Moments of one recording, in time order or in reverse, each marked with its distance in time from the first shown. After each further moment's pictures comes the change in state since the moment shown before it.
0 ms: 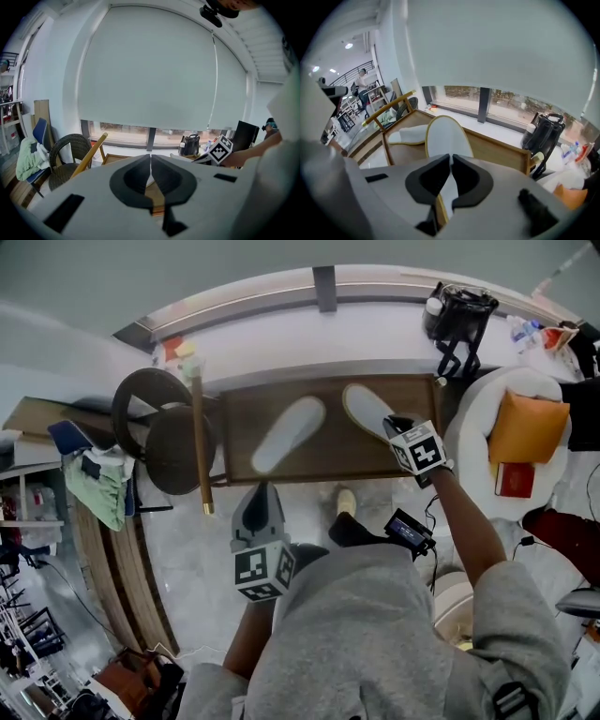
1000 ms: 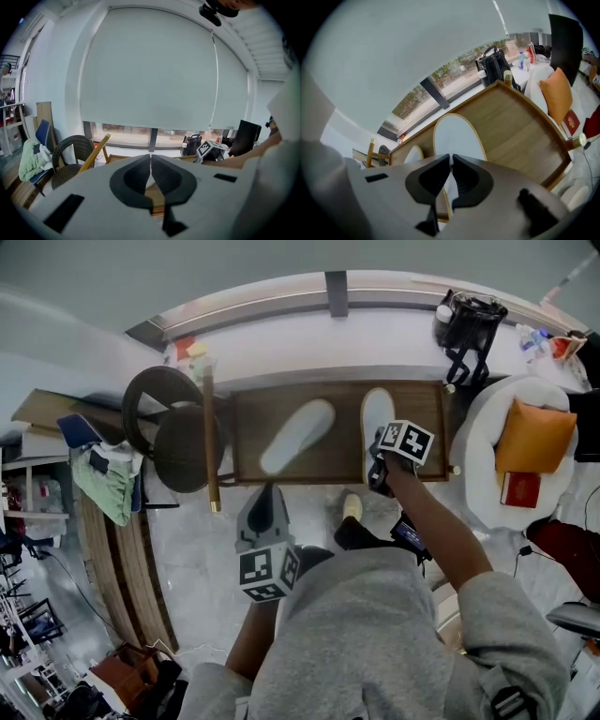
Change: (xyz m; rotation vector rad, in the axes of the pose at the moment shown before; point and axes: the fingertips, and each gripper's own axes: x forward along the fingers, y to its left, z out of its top) left arm -0.008 0.002 0.001 0.004 -0.007 0.028; right arm 0.028 0.015 -0.020 0.957 0.013 -0.150
